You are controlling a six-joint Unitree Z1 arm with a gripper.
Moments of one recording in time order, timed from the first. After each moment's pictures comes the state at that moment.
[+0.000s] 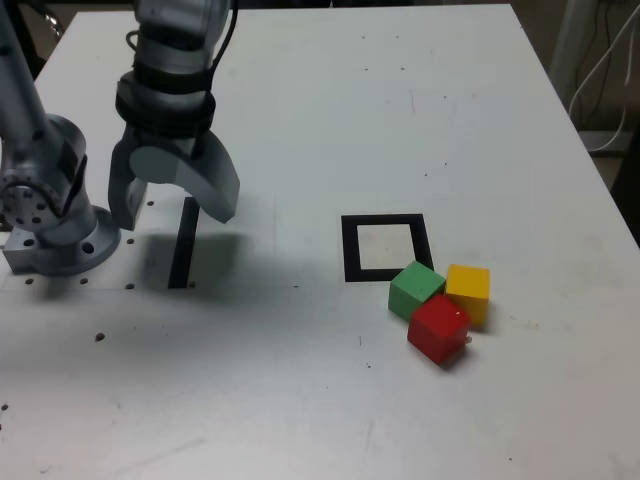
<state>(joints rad) 0.02 1.56 -0.81 1.14 -0.03 0.05</state>
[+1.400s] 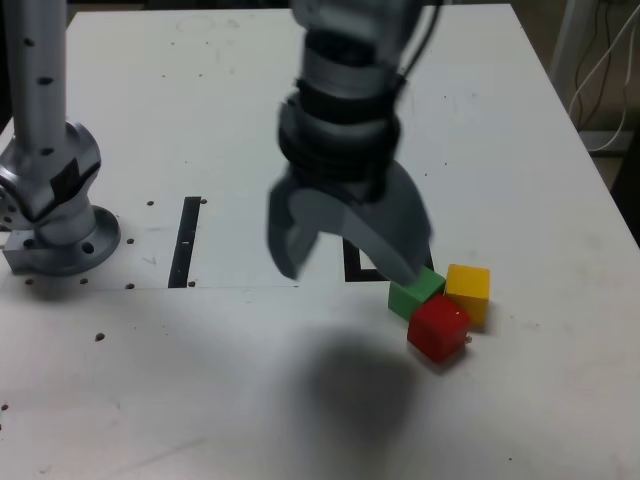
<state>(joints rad) -0.44 1.96 -1.62 1.37 0.00 -0.05</state>
